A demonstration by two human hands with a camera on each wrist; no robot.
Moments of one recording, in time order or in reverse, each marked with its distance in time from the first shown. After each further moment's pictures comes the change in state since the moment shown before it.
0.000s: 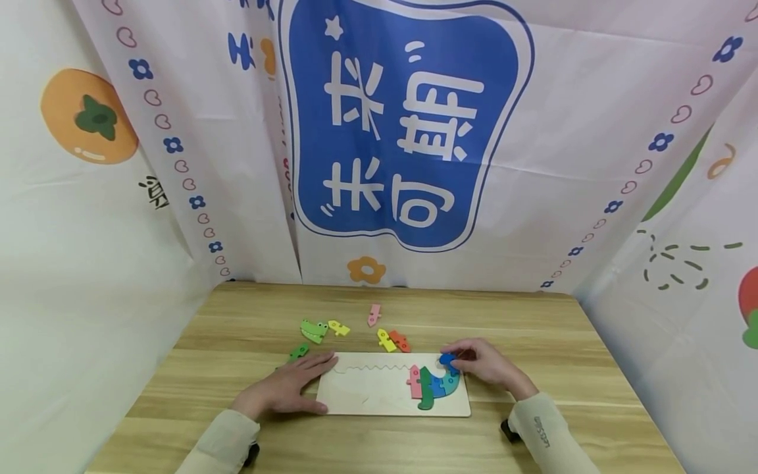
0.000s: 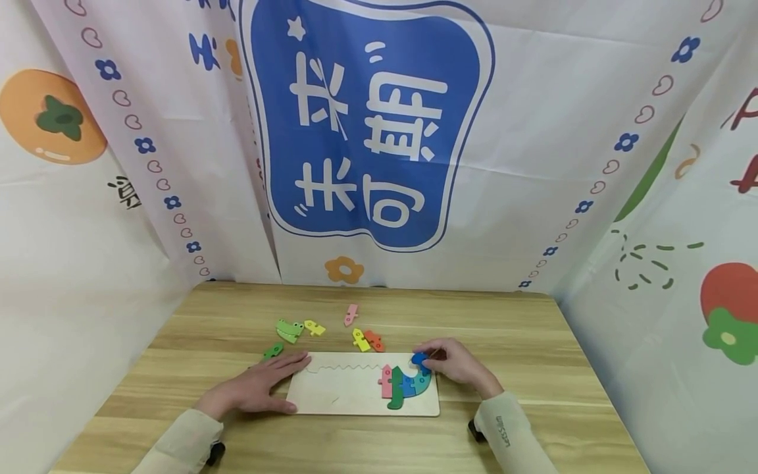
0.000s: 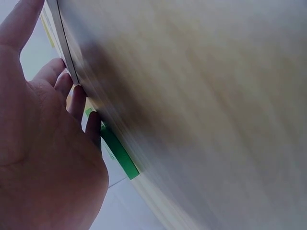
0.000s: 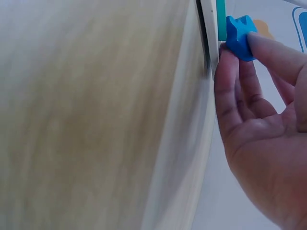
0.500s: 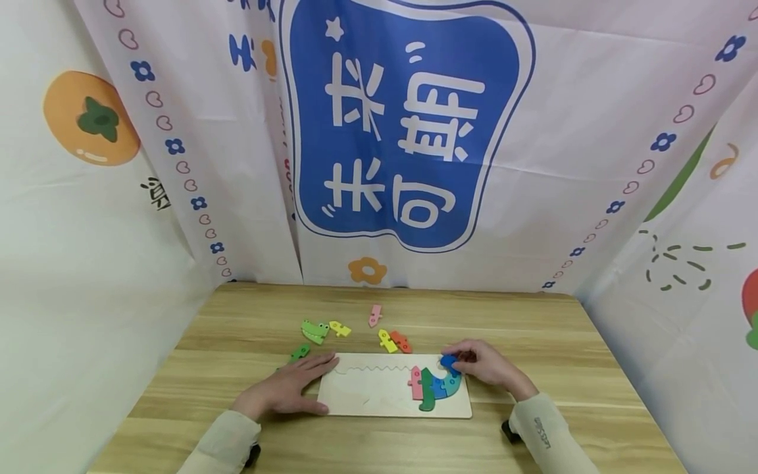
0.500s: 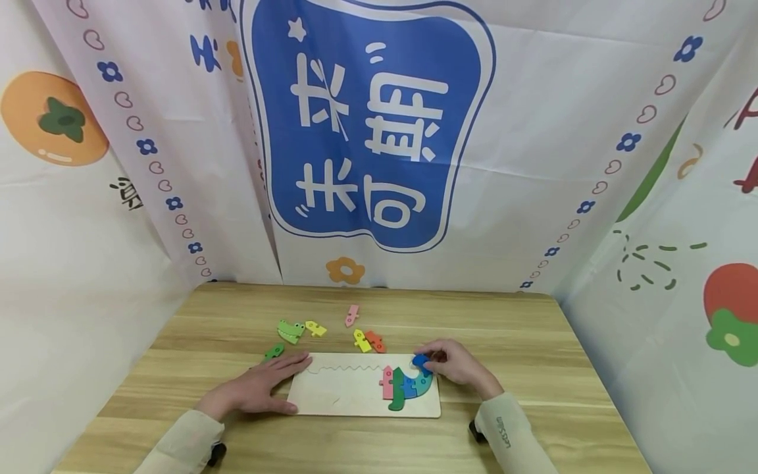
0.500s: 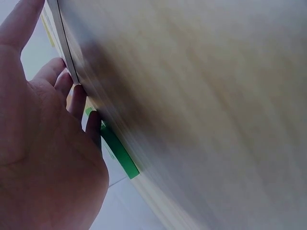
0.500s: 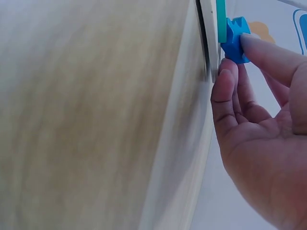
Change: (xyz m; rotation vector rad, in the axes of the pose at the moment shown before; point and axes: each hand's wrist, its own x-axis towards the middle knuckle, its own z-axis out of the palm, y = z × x) left_hand -0.002 0.003 -0.003 -0.014 -0.006 -0.007; right_hand 0.000 -0.002 0.001 -0.006 -0.007 -0.001
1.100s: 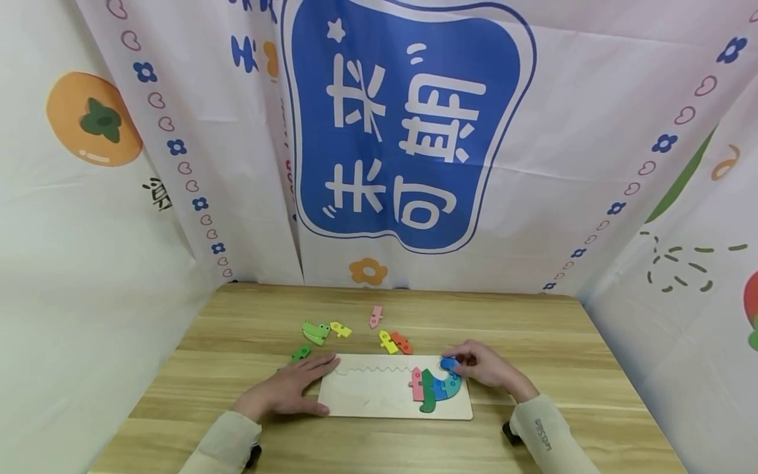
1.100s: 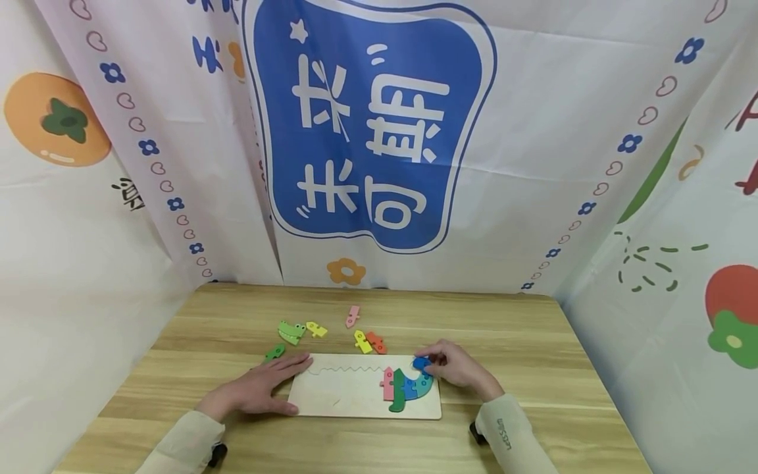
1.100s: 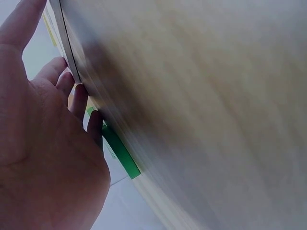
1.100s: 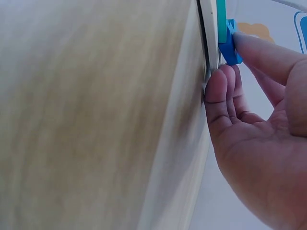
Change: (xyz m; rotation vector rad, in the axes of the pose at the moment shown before) left_hand 0.000 0.000 0.000 -0.004 0.007 0.000; right_hand 0.000 0.000 0.001 -0.031 -0.010 -0.007
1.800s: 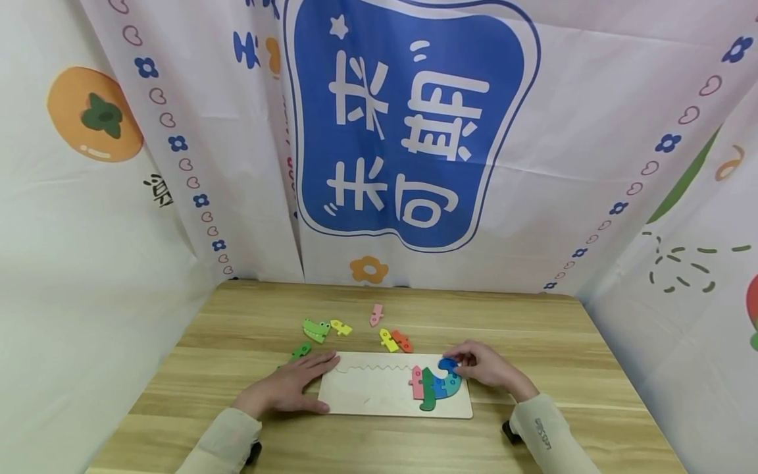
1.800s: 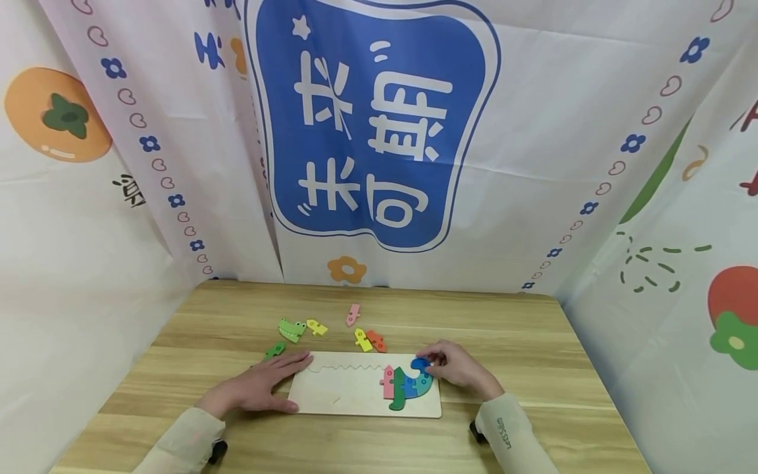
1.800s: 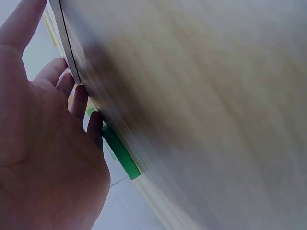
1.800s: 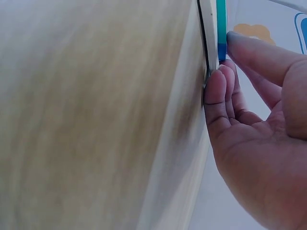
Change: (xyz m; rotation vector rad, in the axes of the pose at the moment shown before) left_hand 0.001 -0.003 0.002 0.003 0.005 0.015; right_hand 0.000 0.000 0.002 -0.020 0.003 0.019
